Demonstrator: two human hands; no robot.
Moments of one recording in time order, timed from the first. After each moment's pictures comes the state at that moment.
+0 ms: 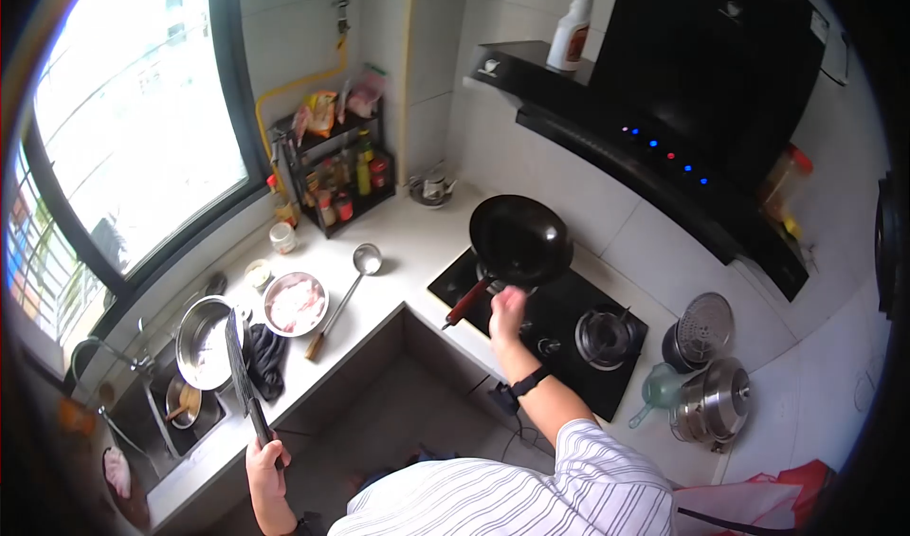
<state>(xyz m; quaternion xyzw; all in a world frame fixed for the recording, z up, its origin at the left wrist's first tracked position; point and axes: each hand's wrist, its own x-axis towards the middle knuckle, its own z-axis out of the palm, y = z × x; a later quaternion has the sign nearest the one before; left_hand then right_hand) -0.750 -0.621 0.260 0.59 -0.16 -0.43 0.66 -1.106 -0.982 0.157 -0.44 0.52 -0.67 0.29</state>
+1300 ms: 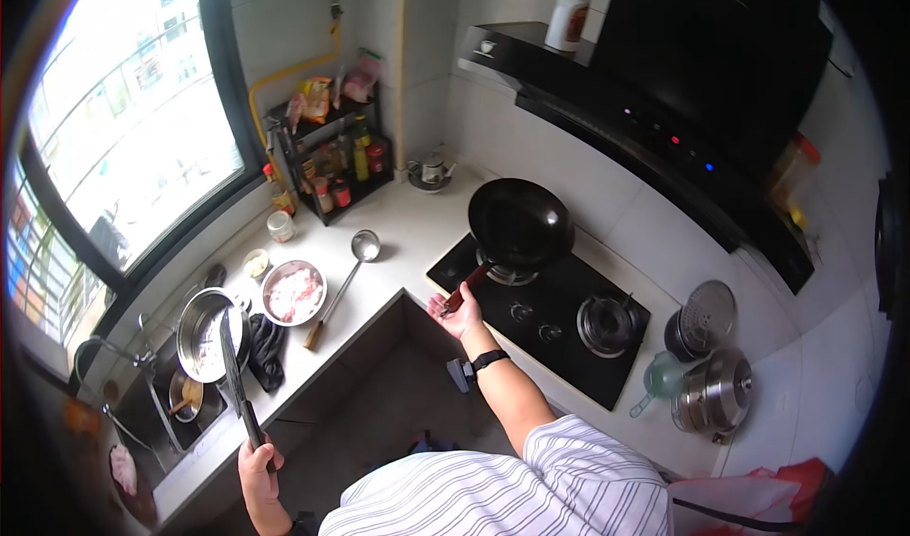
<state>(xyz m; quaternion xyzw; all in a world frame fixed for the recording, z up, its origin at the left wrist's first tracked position) -0.745 -0.606 0.268 0.60 -0.19 -0.43 0.65 -1.053 -0.989 0.117 0.09 0.30 -0.44 0.84</state>
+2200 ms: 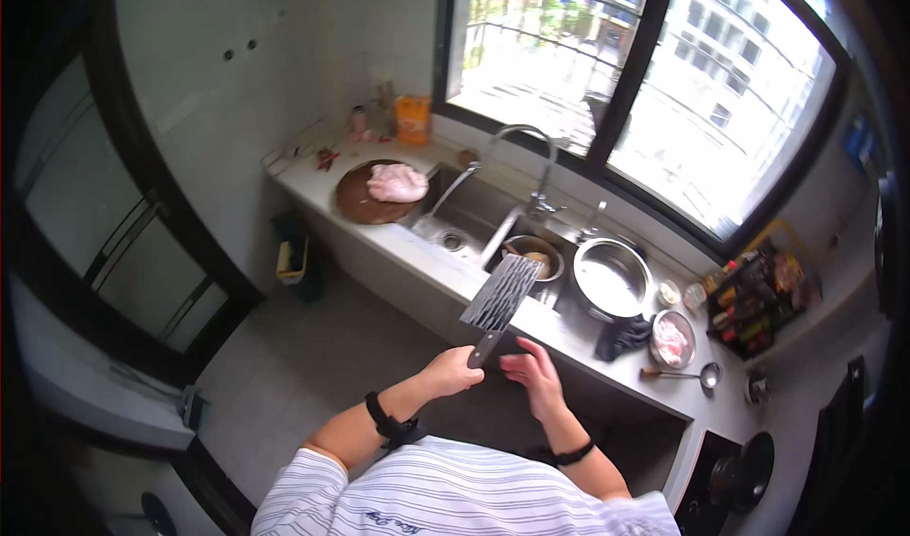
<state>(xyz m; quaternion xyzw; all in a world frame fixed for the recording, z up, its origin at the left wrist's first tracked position) -0.636 -0.291 0.240 0.79 -0.15 -0.27 0.53 -0.694 -0.480 0.236 -0.58 0.06 0.02 0.81</state>
